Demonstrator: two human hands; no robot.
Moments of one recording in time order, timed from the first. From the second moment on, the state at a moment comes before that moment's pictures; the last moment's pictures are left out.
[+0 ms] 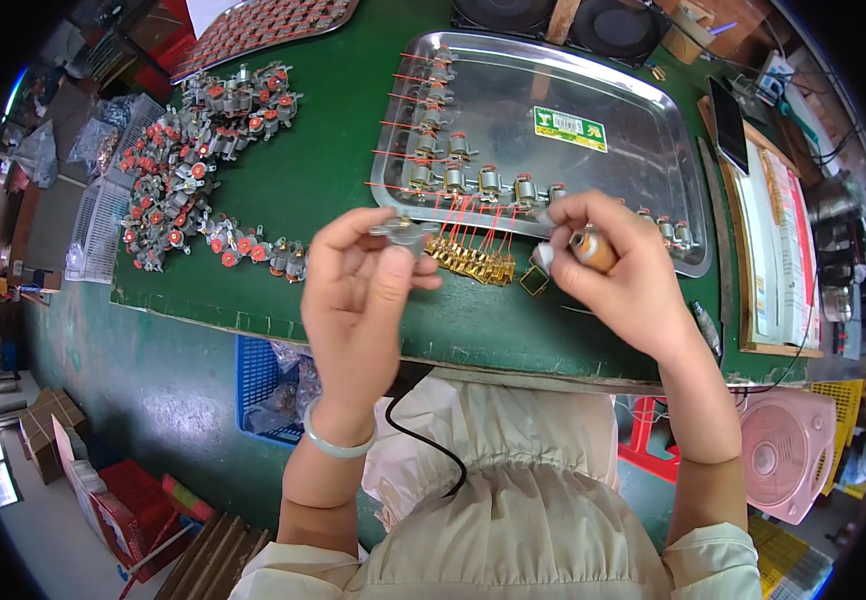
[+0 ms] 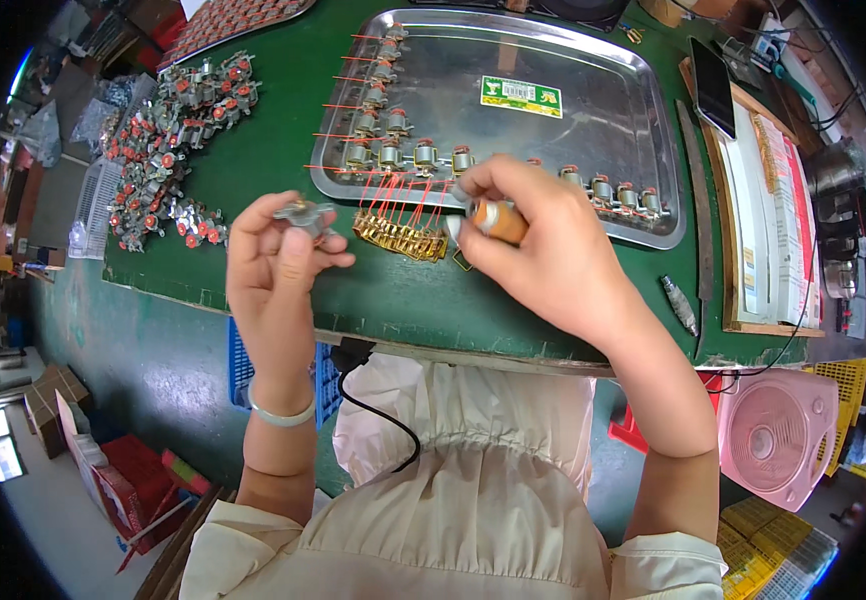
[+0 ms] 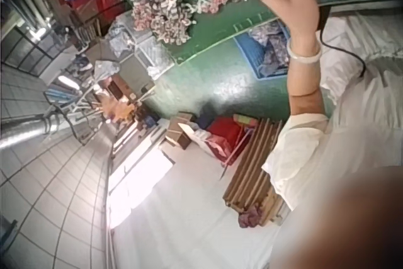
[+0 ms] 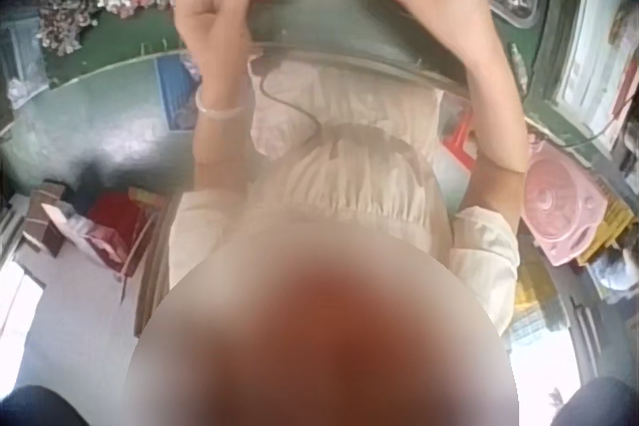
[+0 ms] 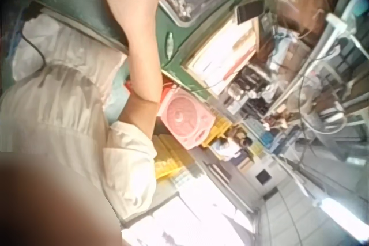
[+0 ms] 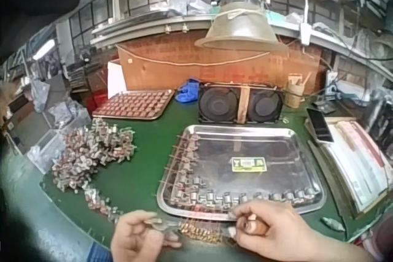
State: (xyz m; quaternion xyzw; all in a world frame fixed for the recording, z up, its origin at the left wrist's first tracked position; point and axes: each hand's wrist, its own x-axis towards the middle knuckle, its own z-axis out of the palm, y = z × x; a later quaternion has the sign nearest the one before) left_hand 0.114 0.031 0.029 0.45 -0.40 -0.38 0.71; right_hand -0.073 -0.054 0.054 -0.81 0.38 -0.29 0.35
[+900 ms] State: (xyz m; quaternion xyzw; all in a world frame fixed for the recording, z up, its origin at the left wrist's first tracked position) left_hand 0.099 0.035 0.022 0.44 -0.38 -0.45 0.67; right_hand -0.076 -0.018 0.042 -0.90 0.38 -0.21 0.06
